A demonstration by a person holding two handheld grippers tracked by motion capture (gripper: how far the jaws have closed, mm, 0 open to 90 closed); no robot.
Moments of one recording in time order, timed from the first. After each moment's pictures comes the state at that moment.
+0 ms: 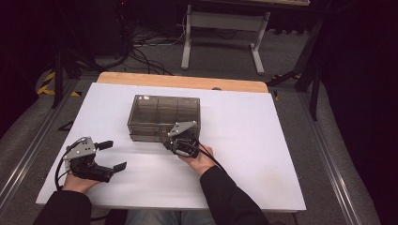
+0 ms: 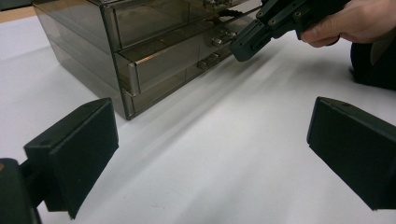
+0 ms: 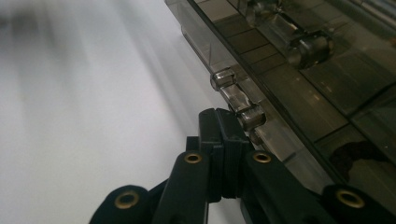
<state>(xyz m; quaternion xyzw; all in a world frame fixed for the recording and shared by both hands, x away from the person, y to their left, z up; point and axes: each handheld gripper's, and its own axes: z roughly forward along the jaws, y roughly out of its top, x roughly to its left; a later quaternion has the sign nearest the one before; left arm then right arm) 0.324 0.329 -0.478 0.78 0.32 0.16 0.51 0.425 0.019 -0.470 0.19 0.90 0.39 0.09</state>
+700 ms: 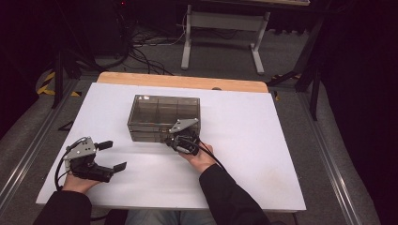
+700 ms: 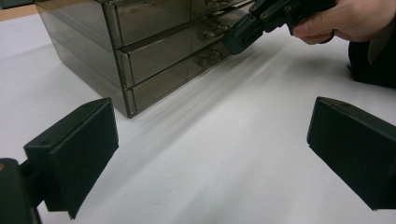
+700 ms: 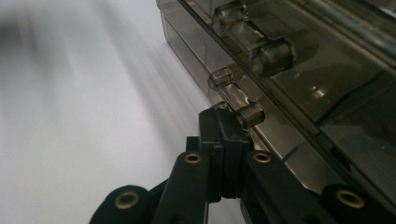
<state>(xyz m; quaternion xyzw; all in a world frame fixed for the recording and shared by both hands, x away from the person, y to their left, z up) 0.324 0.329 -0.479 0.78 0.33 0.16 0.51 0.435 0.017 -0.471 0.21 0.89 0.40 0.09</state>
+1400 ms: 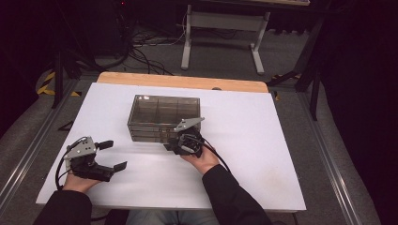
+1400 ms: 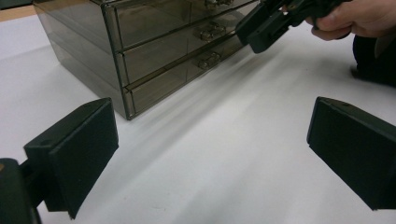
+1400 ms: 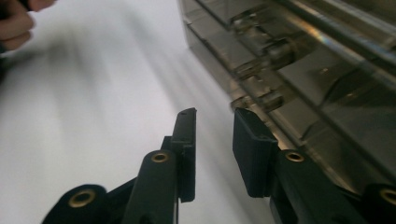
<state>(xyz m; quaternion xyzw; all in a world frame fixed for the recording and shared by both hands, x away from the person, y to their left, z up) 0.326 0.328 -0.479 0.78 0.32 0.15 0.51 0.428 0.004 -0.459 0.22 0.88 0.42 0.03</state>
